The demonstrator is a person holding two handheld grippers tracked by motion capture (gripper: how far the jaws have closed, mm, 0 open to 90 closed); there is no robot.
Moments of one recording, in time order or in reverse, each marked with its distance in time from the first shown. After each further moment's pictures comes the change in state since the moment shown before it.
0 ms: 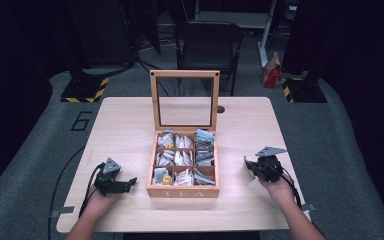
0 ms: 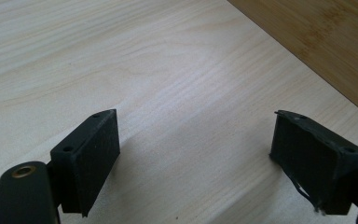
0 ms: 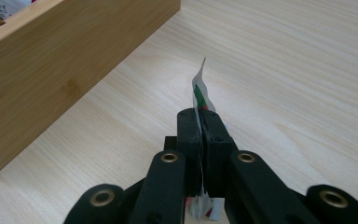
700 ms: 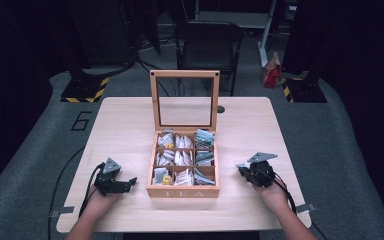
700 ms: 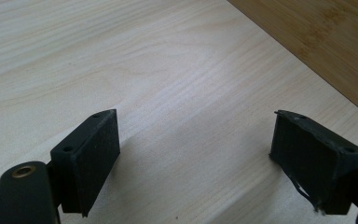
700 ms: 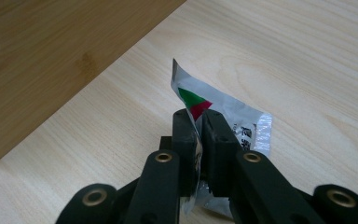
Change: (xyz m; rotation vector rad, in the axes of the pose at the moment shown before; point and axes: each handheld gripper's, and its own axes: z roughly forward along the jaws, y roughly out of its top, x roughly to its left) left arm 0.000 0.000 0.000 -0.002 0.001 0.000; right arm 0.018 -0.011 0.019 0.048 0.019 -0.039
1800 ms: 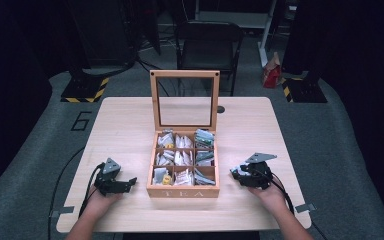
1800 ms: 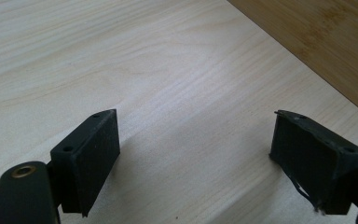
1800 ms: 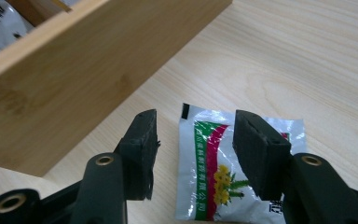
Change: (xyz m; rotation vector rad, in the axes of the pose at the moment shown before) left arm 0.000 0.000 0.000 0.000 0.000 0.000; right arm 0.009 0.005 -0.005 -0.055 0.076 0.029
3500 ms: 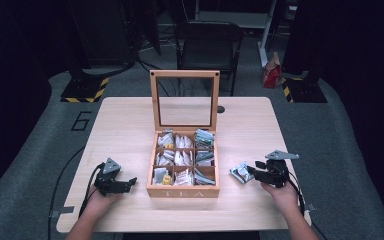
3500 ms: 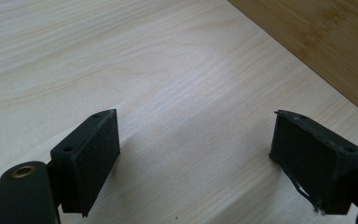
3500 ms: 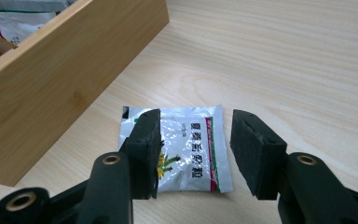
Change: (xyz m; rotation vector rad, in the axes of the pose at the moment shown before) left arm 0.000 0.000 0.000 0.000 0.000 0.000; right arm -0.034 -0.014 -0.031 -0.087 -0.077 0.142
